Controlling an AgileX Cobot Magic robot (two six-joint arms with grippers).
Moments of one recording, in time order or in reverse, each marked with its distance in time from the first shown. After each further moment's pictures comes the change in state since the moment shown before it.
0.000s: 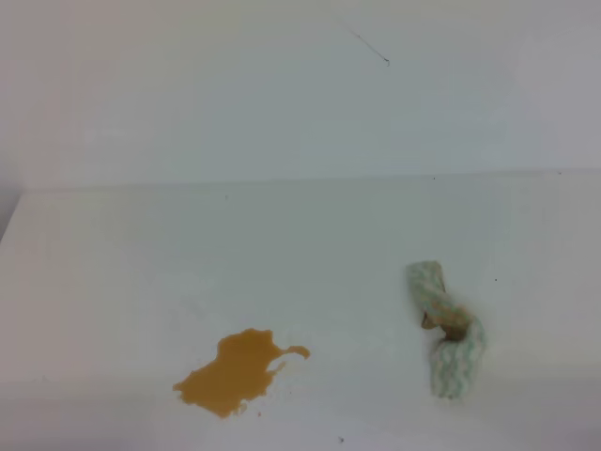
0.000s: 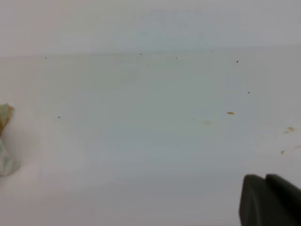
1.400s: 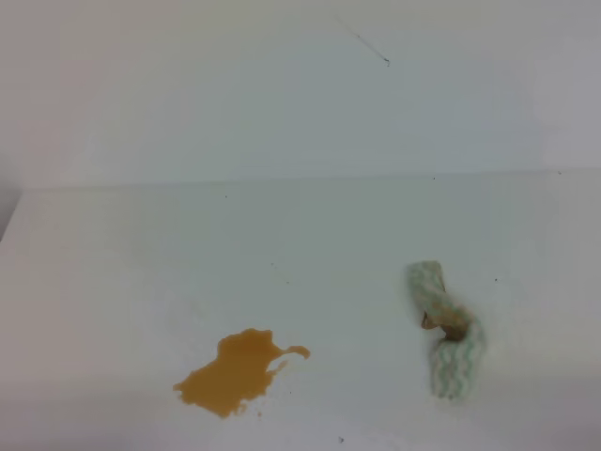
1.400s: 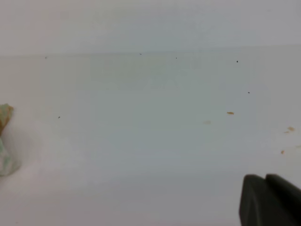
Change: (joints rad) left arm 0.000 0.000 0.000 0.000 0.000 0.000; right arm 0.000 -0.001 0.000 0.000 0.000 0.000
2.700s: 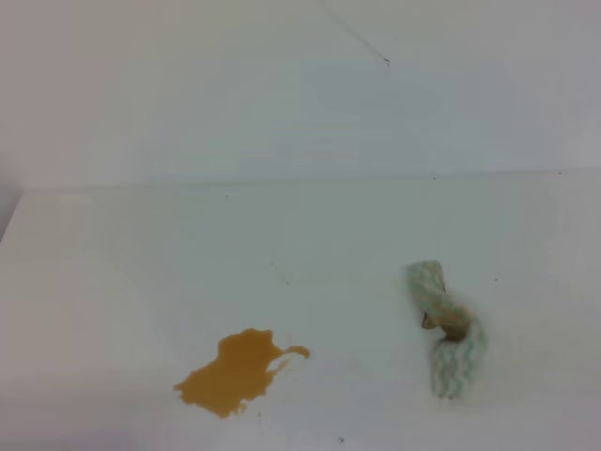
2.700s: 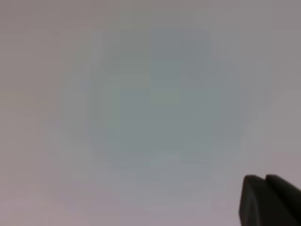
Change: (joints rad) left arm 0.000 0.000 0.000 0.000 0.000 0.000; right arm 0.001 -0.006 0.005 0.268 -0.721 0.208
